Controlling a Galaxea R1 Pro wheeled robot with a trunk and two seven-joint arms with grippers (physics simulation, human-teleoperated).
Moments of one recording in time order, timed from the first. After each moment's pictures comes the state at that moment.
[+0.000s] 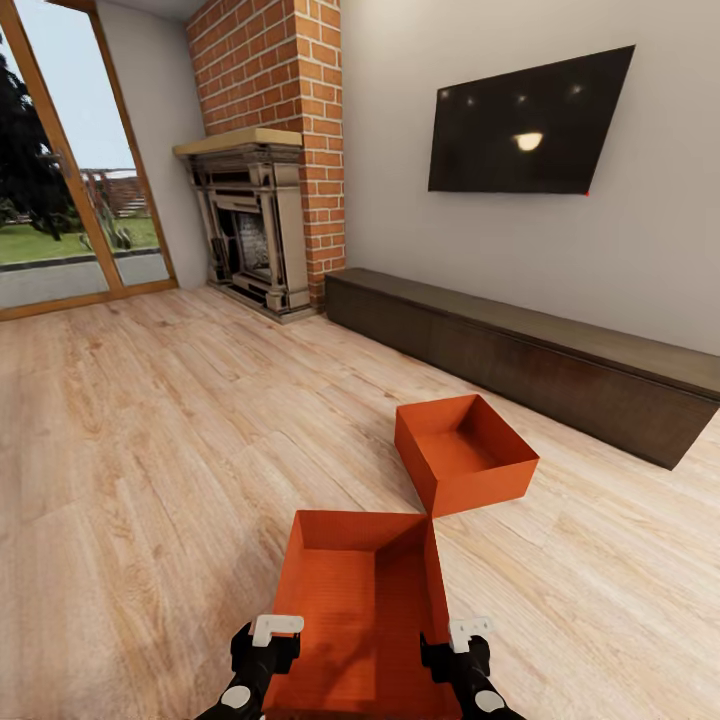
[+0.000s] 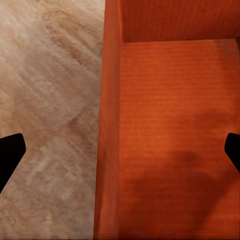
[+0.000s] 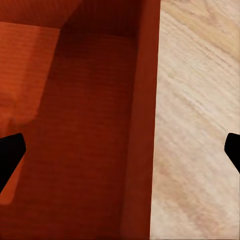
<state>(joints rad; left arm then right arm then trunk) -0.50 -0.11 -0.26 -0.17 0.12 -0.32 0.20 -0.51 0.10 0.10 -0.11 0.04 -0.33 -0.13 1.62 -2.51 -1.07</state>
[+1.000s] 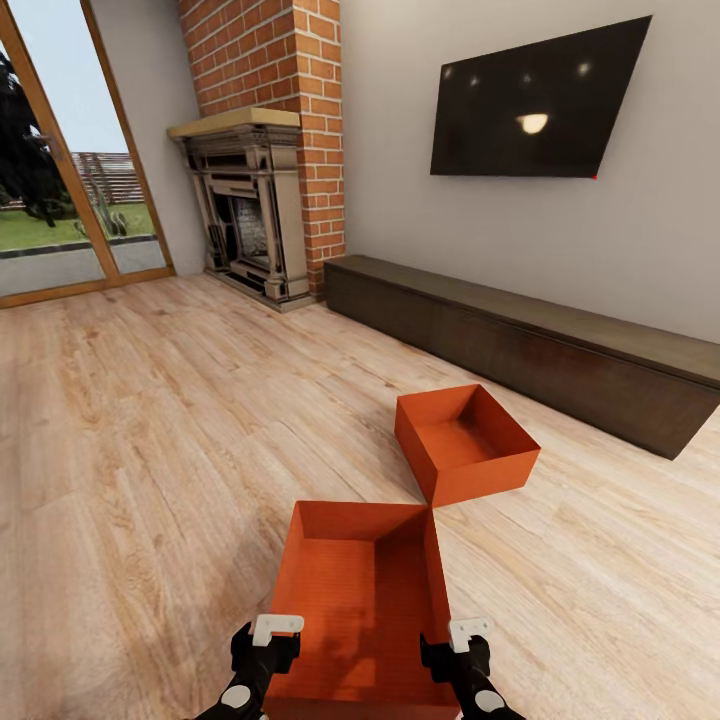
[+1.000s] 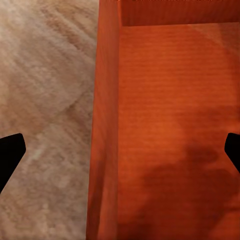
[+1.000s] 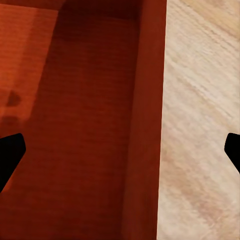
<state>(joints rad) -0.50 -0.11 -0.26 -0.17 0.12 -0.32 0.20 -0.51 0.10 0.10 -0.11 0.04 -0.34 -0.13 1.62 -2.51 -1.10</state>
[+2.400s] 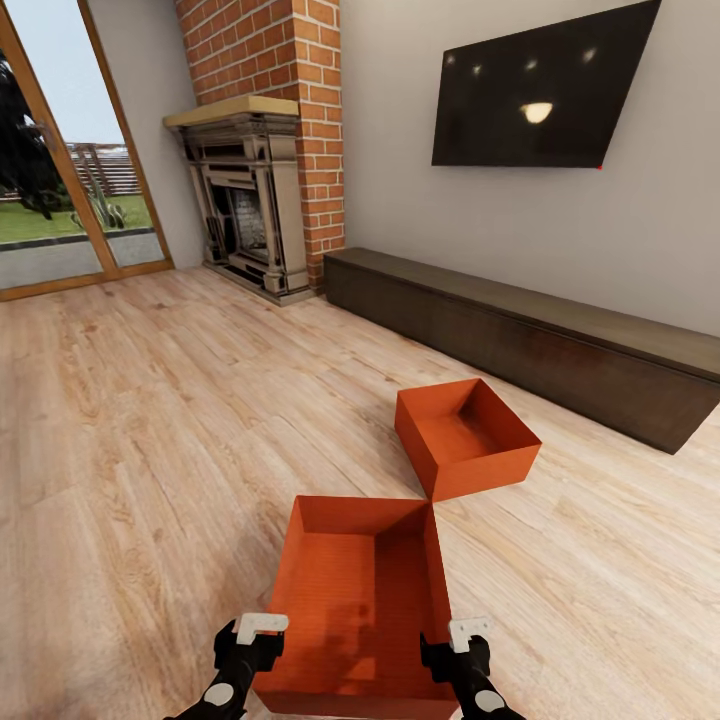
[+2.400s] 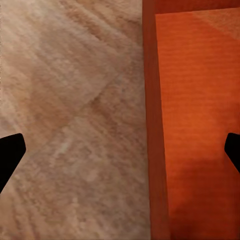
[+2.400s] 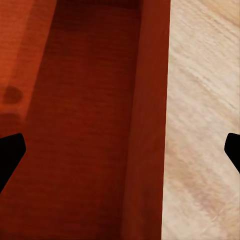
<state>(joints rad) -0.50 -0.06 -0.26 -0.17 0.11 -0.32 0.19 -0.51 0.10 0.10 -0.11 0.04 -0.34 -0.13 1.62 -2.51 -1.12</state>
